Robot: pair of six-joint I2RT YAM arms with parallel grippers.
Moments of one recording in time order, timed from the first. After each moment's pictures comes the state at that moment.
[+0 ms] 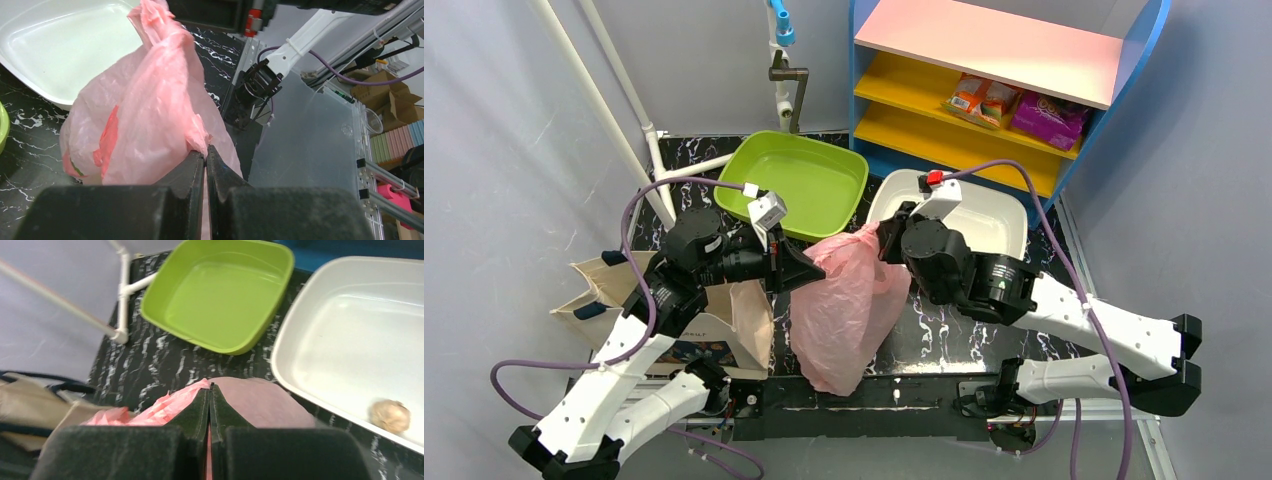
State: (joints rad) left arm -0.58 0.79 1.01 -0.47 0.72 -0.25; right arm 1.24 1.11 1.24 -0.47 0.77 0.71
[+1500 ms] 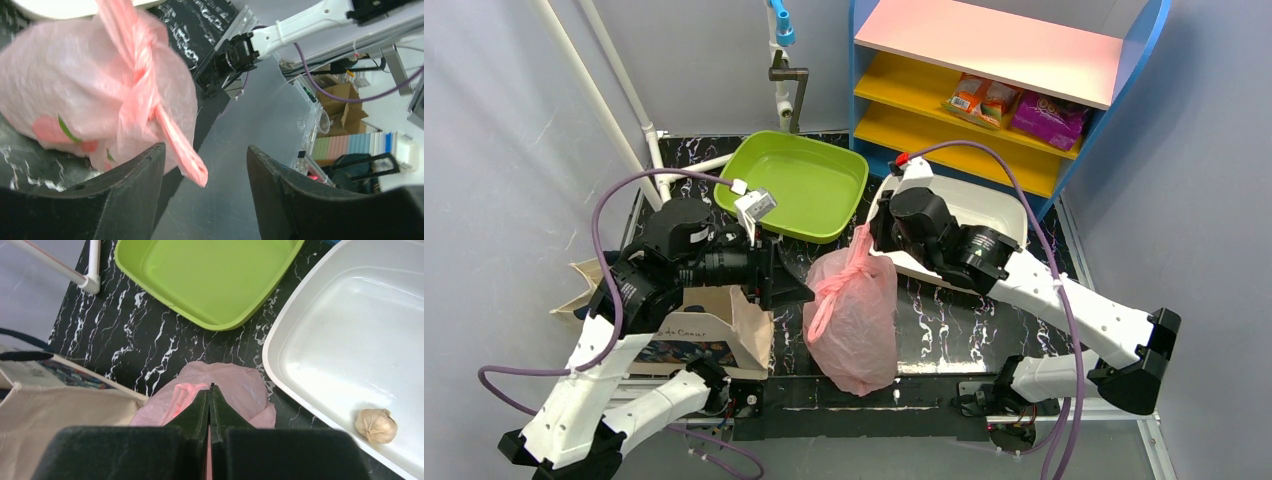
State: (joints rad) left arm -0.59 0.85 1.31 -0.94 0.69 -0.36; right arm 1.02 1.22 1.27 -0.53 0.40 0.58
